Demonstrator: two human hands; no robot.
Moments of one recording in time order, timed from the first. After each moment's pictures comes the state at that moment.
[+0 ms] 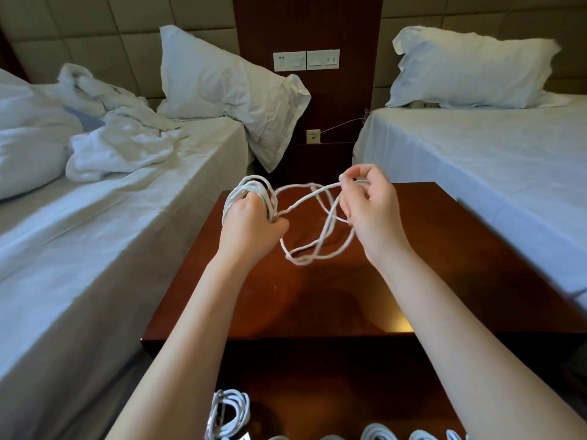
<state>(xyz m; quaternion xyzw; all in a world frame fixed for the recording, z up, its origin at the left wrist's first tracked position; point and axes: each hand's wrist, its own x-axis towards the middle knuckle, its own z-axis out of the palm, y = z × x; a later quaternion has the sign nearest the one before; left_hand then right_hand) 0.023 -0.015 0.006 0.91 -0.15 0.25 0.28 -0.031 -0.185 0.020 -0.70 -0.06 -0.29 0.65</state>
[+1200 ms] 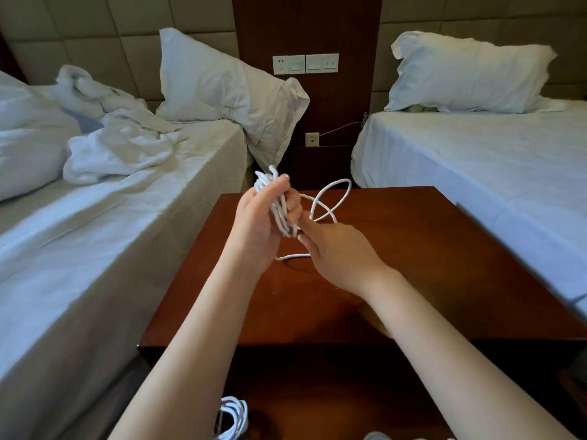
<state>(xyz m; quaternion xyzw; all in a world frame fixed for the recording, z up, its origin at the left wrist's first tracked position) 0.001 -0.036 0.027 0.49 -0.24 -0.04 0.84 -0.022 -0.171 -0.010 -0.95 -0.20 -0.19 0.17</state>
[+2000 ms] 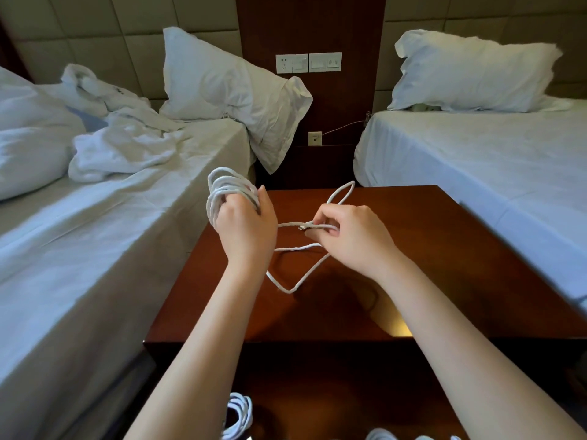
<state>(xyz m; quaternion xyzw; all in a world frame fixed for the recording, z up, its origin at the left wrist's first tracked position) 0.018 -0.025 0.002 0.81 -0.01 0.42 0.41 -0.027 -0.182 0.004 -0.93 -0.14 -0.25 0.24</state>
